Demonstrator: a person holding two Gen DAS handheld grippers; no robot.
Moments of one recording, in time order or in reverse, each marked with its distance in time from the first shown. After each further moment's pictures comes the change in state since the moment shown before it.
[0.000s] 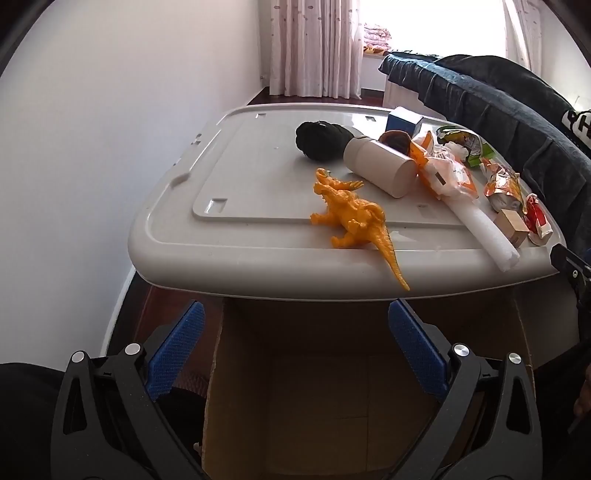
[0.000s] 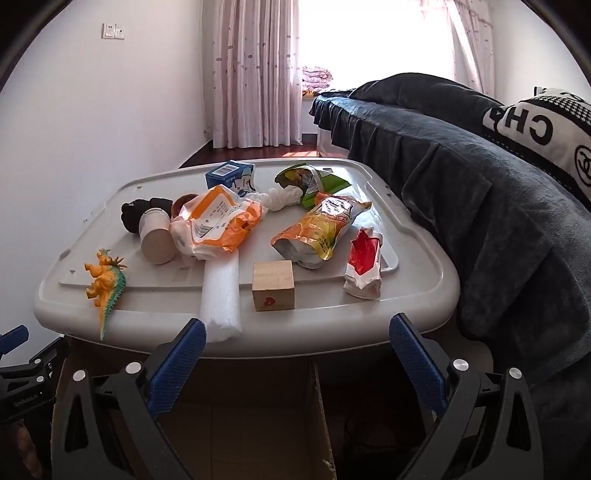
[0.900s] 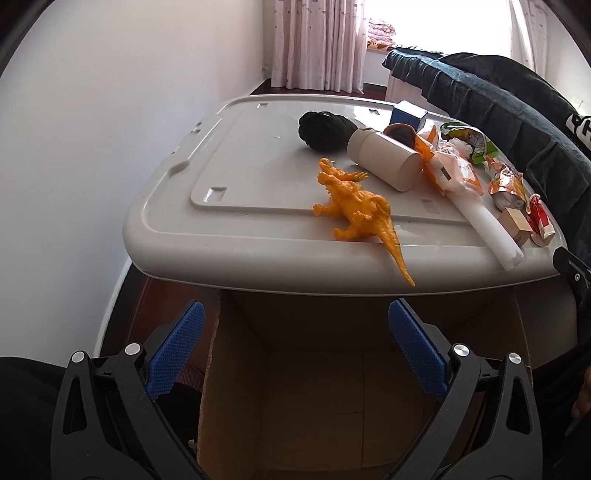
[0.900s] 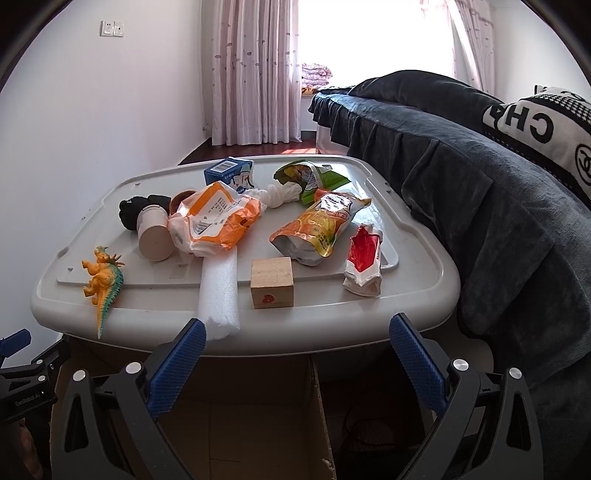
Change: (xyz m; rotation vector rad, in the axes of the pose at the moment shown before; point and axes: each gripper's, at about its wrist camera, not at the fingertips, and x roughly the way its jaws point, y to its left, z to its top) left arm 0.005 0.006 -0.002 -0.024 0.026 -0.018; right arm 0.003 0.000 -0.001 -0.007 0.009 -0.008
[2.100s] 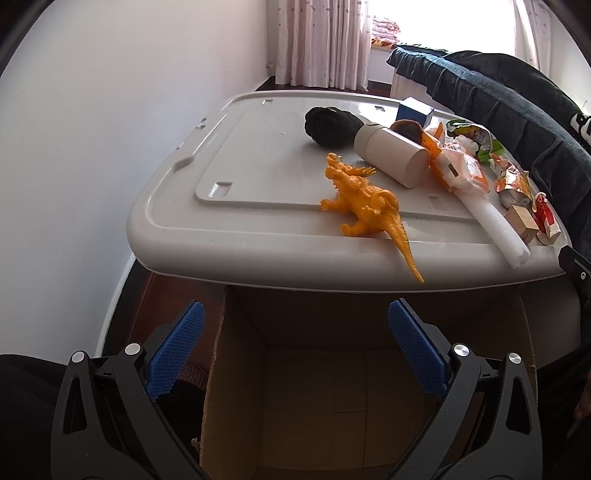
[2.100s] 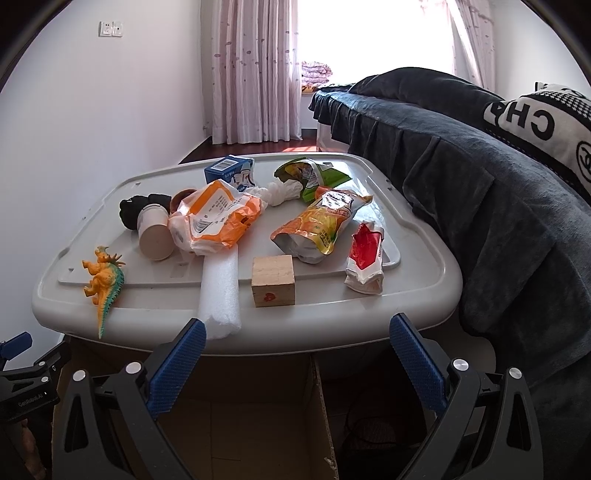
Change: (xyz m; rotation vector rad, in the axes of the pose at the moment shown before) left arm 0.003 0.003 -0.002 -0.004 0.010 0.015; right arm 0.001 0.000 0.000 0.007 0.009 0.008
